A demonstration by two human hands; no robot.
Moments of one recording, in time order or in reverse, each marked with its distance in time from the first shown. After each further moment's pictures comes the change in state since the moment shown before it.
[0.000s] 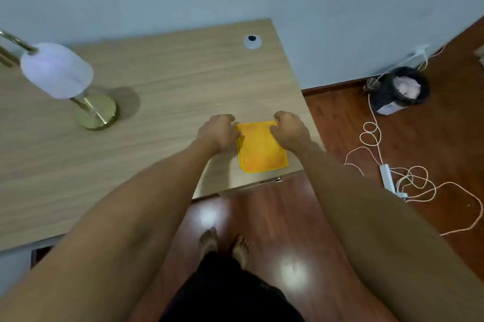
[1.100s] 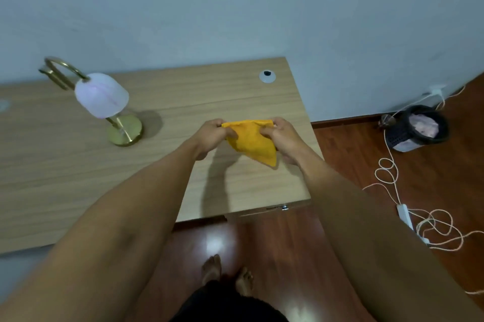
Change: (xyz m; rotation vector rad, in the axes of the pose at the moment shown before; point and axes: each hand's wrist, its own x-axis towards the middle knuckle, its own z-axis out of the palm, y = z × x) left_hand -0.005 -0.007 -0.065 -0.759 0.005 -0.141; right_hand 0.008 -0.059 -0.038 0.847 -0.146 0.037
